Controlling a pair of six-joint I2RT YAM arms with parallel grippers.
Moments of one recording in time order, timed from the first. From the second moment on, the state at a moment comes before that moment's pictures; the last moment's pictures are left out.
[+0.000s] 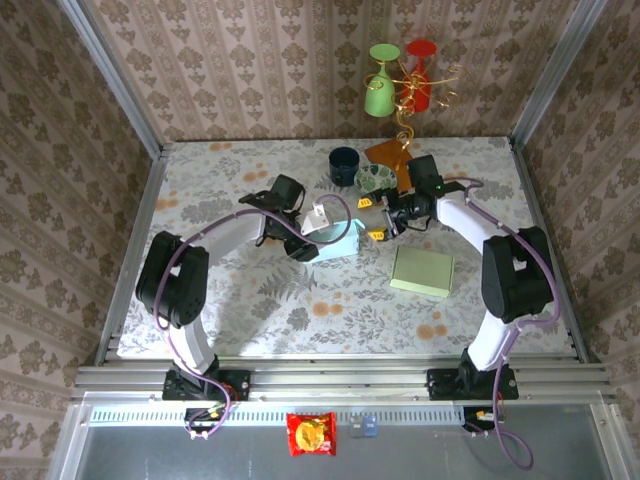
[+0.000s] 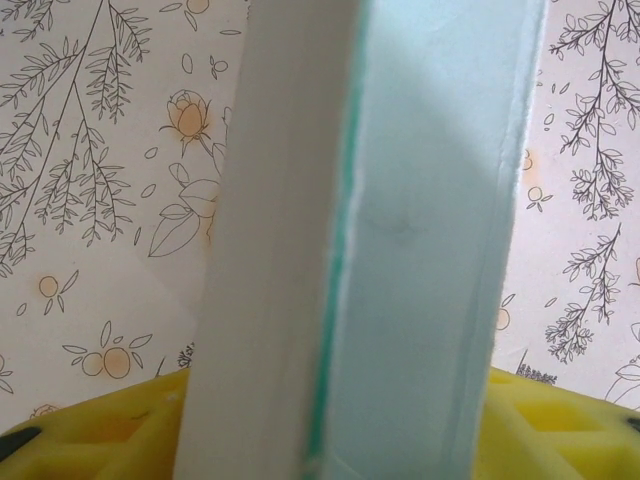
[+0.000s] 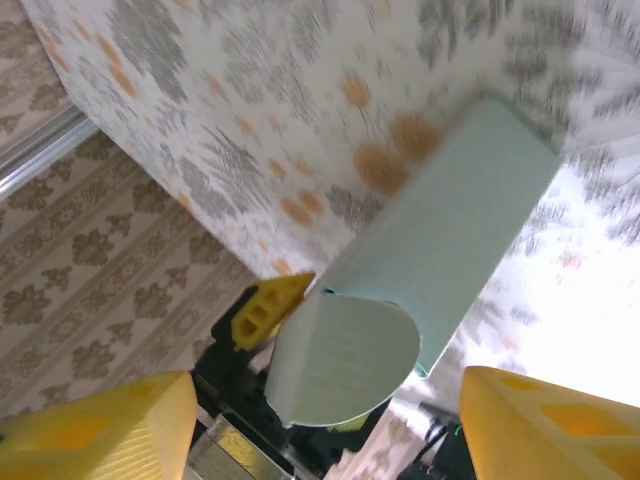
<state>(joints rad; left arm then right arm) -0.57 1.79 1.27 -0.64 0.31 0.64 0.21 1.75 1.29 -0.52 -0.70 1.29</state>
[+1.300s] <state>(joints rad) -0.57 1.80 1.32 -0.69 0.36 0.64 0.42 1.82 1.52 -0.88 -0.21 -0.01</state>
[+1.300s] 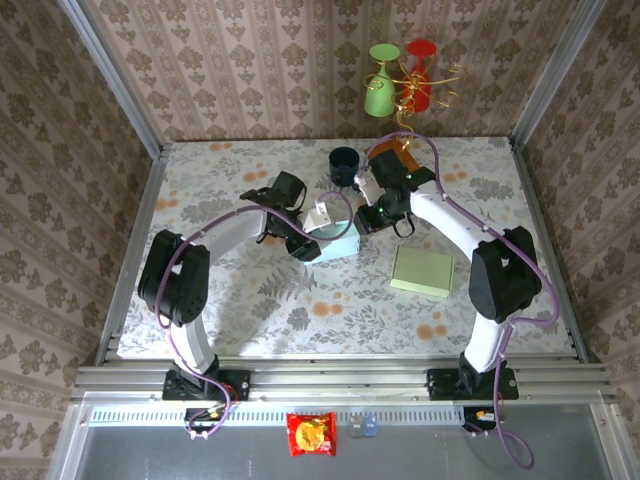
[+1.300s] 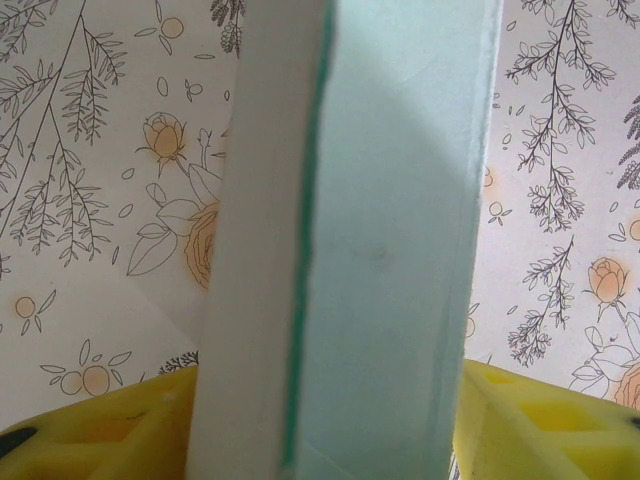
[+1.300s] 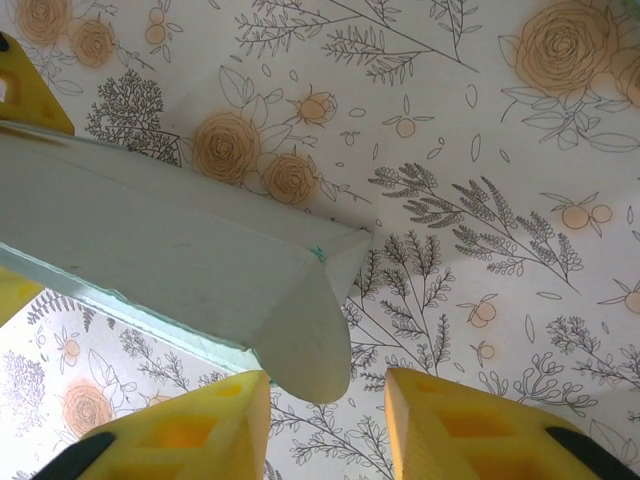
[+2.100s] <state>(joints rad) -0.57 1.82 1.33 -0.69 0.36 0.64 0.45 1.86 1.58 -0.88 -0.12 -0.01</state>
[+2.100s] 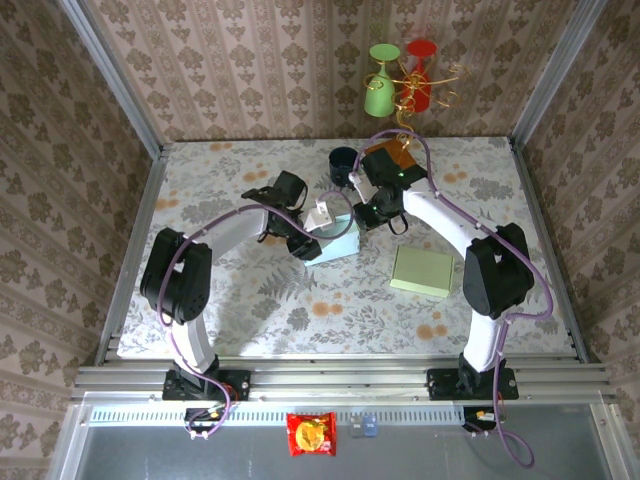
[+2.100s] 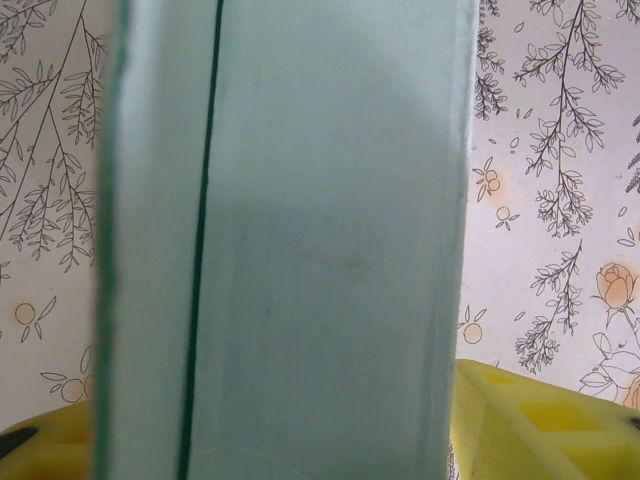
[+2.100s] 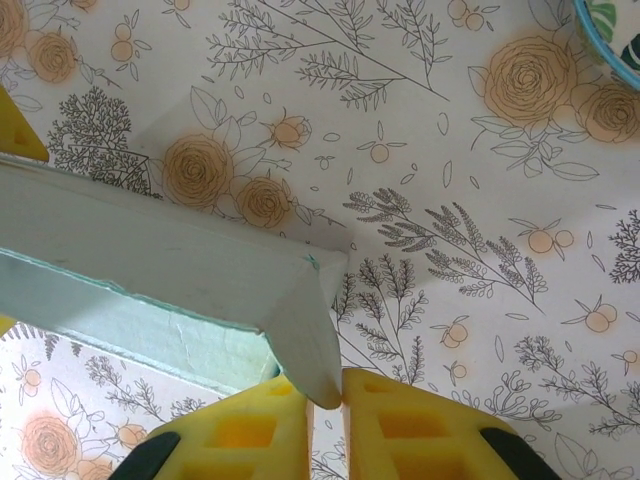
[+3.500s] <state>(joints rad) -0.58 1.82 1.33 -0.69 0.33 0.64 0.48 1.85 1.60 -0.90 -0.08 0.14</state>
